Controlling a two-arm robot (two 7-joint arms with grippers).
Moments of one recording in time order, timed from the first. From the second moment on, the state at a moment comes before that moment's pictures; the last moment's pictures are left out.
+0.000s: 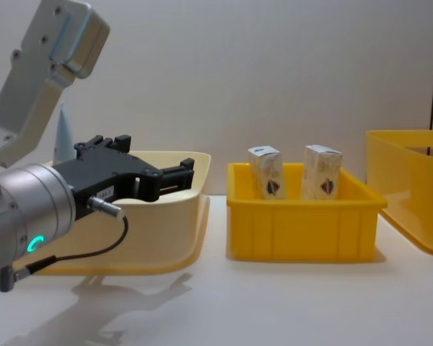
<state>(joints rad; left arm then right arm) -0.24 0.38 0.45 -1.63 -0.20 0.01 -0.01 0.38 0.16 -0.04 -1.57 0.14 0.09 -0.08</state>
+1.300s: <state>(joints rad) -0.24 0.38 0.45 -1.63 -0.20 0.01 -0.01 0.39 0.16 -0.06 -1.41 0.08 0.31 -0.09</state>
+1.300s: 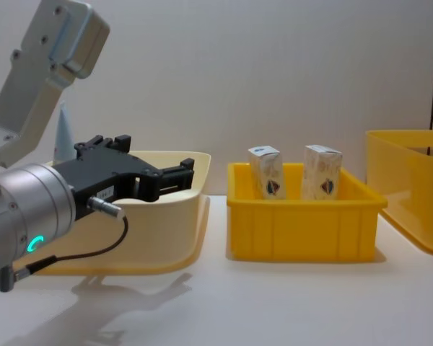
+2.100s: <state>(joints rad) -0.24 0.38 0.45 -1.63 -0.20 0.01 -0.01 0.38 0.15 -0.05 -1.42 0.07 0.27 -0.08</state>
